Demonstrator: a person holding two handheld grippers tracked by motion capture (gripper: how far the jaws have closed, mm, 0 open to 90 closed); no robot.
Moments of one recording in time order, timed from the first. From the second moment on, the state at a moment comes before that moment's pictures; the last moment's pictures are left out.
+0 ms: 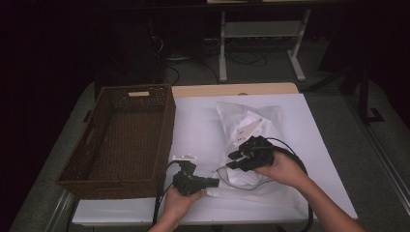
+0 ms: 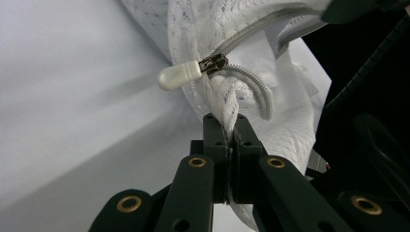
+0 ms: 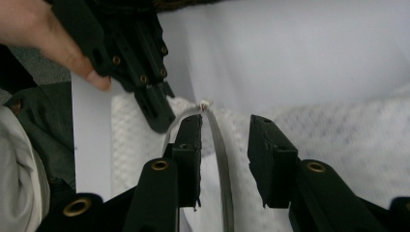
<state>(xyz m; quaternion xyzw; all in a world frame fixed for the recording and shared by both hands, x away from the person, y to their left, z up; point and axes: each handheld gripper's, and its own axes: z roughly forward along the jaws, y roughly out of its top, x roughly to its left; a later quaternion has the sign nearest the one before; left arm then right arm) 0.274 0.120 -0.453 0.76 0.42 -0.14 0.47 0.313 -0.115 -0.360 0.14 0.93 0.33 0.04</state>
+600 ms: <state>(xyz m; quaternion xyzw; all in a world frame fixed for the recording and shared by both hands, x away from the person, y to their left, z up) 0.269 0.122 -0.448 0.76 0.41 -0.12 0.49 0.329 -0.084 -0.359 0.15 0.93 0.32 0.01</state>
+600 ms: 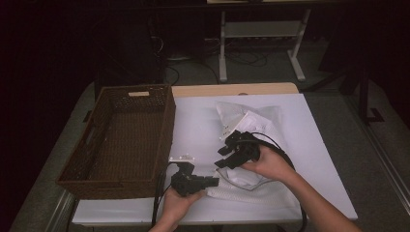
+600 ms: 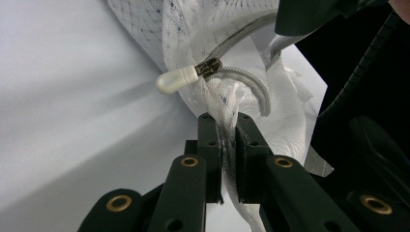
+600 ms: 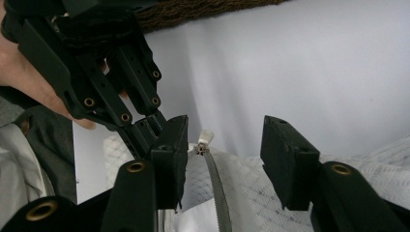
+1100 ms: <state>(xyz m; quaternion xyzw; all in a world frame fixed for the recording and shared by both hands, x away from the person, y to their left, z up) 0.263 0.120 -0.446 0.77 0.41 -0.10 0.48 0.335 -0.069 -0.359 0.17 0.94 0.30 0.00</state>
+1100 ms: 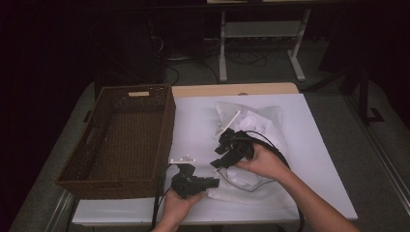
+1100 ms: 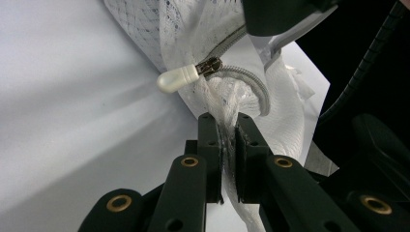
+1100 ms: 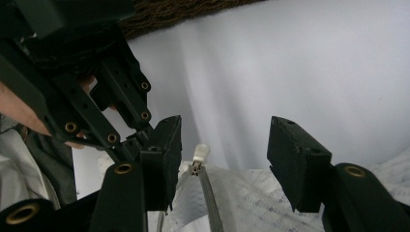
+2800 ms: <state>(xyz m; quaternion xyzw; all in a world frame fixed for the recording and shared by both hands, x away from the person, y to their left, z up) 0.255 0.110 -0.442 0.76 0.42 -0.05 0.49 0.305 -0.091 -0.368 0.22 0.92 0.32 0.00</state>
